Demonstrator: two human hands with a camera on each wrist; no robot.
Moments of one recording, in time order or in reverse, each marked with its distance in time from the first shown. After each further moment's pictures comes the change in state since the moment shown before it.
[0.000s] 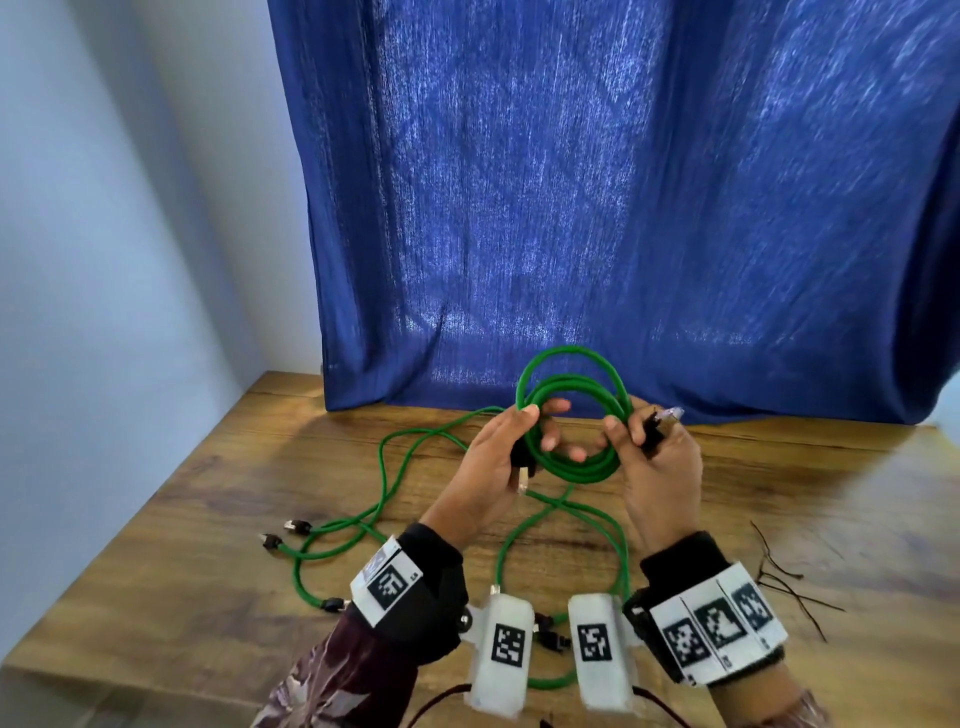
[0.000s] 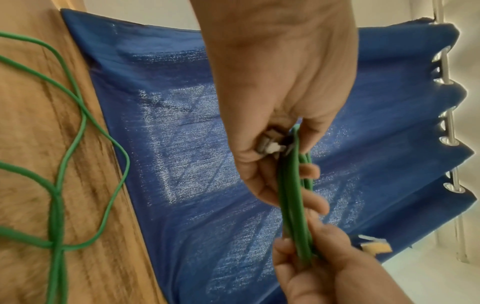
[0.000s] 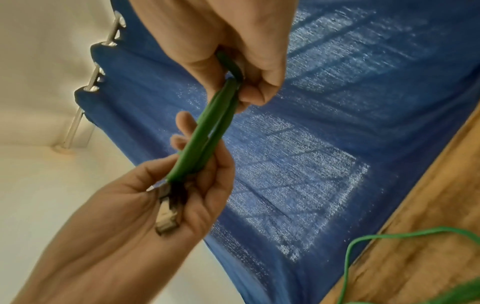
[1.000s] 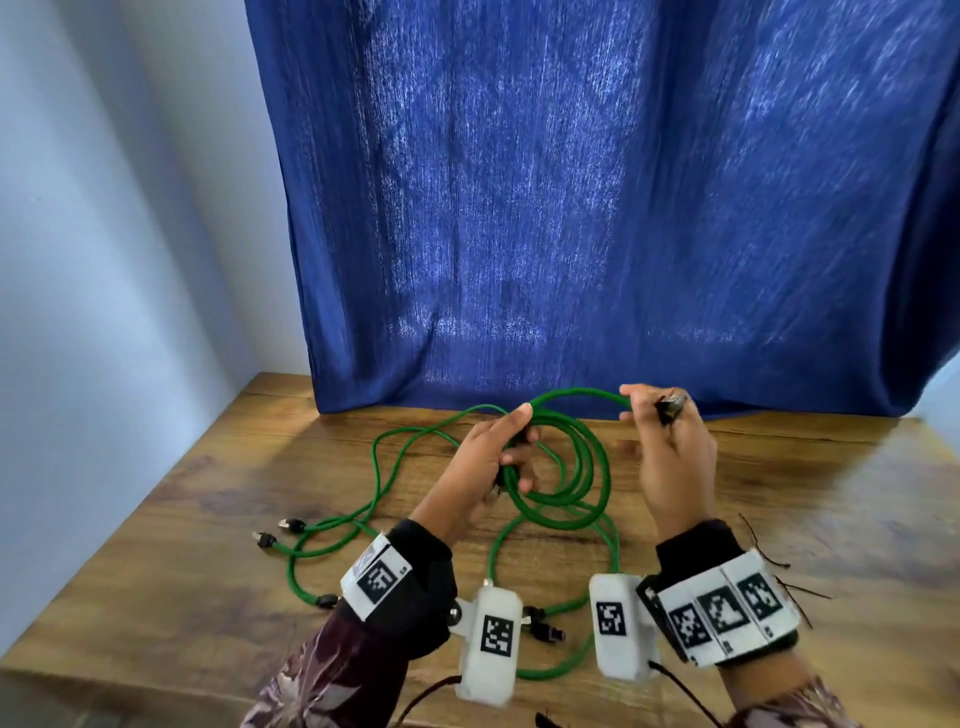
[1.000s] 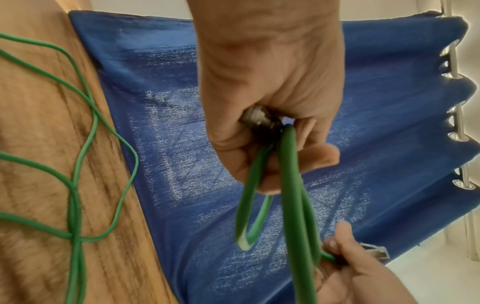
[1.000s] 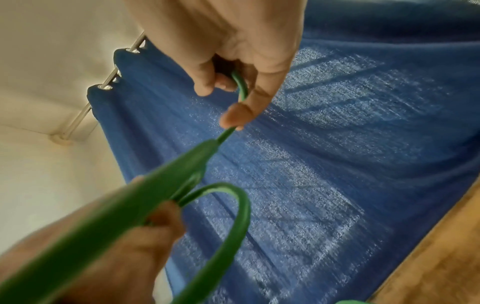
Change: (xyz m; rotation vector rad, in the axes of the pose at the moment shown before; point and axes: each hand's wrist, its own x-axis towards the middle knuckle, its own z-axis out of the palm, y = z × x) left_hand -0.004 0.003 0.001 0.261 0.133 -0.173; right_hand 0.002 -0.025 -0.014 -0.227 0.083 -0.080
